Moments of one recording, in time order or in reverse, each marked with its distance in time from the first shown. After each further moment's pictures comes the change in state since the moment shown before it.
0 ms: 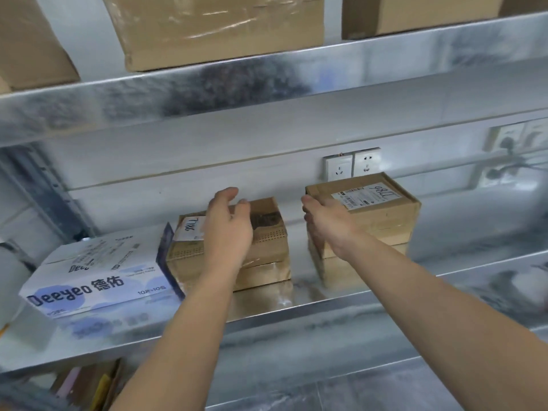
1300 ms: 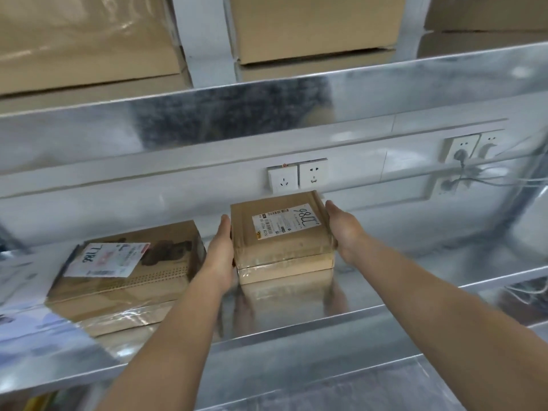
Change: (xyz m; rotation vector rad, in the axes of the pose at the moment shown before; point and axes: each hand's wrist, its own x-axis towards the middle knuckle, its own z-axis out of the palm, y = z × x) left_hand 0.009 0.018 0.173 -0.437 -0.233 -0.710; right_hand 0.071 0.025 -0.180 0.134 0.060 0.351
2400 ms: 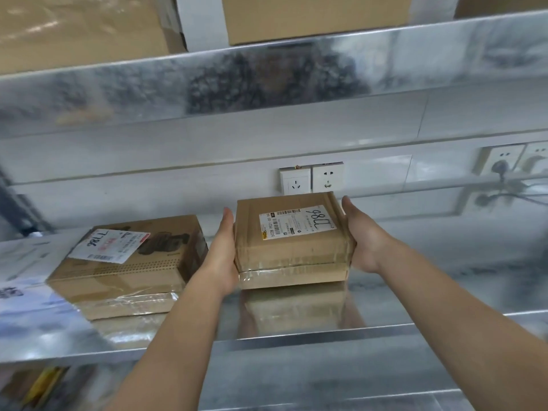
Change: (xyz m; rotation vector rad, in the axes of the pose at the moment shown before) left_hand -0.019 -0.004 0.020 -0.089 -0.050 0.009; right_hand 0.040 0.009 -0.033 0.181 -0.261 0.148
